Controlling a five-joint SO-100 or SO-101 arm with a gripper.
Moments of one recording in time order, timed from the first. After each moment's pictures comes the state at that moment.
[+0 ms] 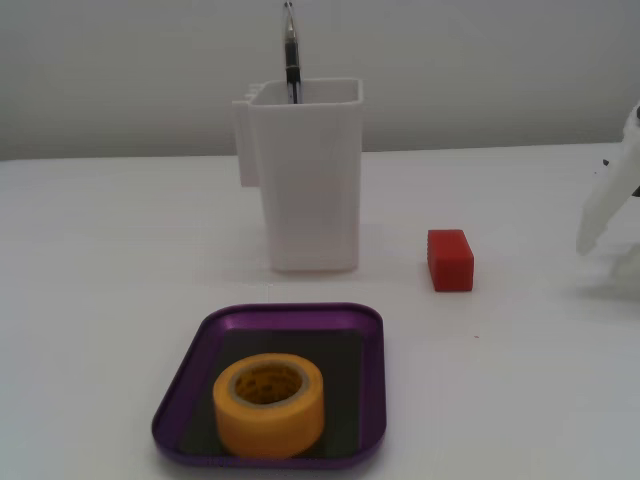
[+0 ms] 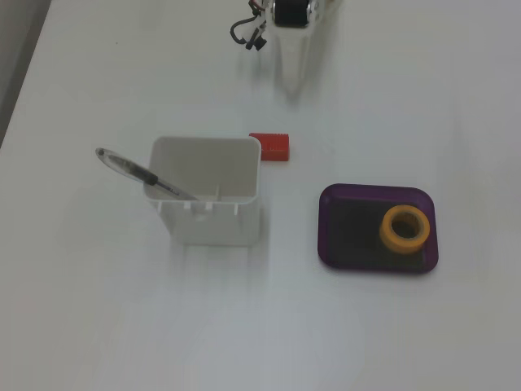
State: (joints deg) arm 5.9 190.0 174.6 67.0 2.8
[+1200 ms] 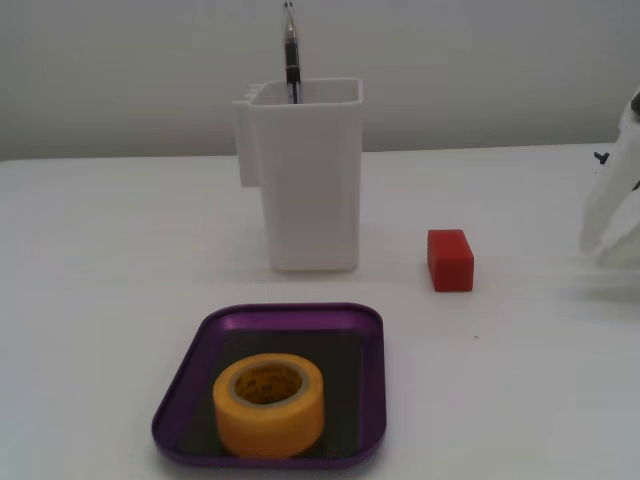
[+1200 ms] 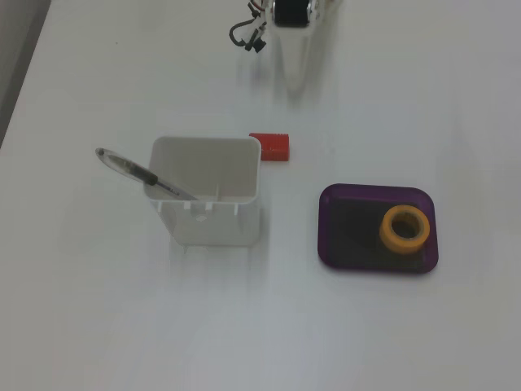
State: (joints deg) arm 5.8 190.0 173.7 62.8 2.6
